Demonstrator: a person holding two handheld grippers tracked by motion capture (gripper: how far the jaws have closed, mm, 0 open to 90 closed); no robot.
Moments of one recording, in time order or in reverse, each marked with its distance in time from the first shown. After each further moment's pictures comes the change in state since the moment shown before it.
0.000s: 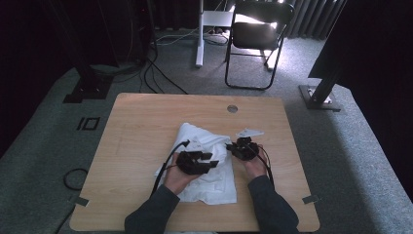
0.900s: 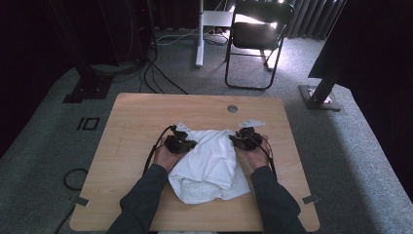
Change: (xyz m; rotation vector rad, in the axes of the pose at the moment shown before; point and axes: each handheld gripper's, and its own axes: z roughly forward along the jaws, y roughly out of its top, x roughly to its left) left arm 0.096 -0.029 0.047 0.187 0.116 -0.096; right arm -0.020 0.023 -0.006 -0.003 -0.127 -0.007
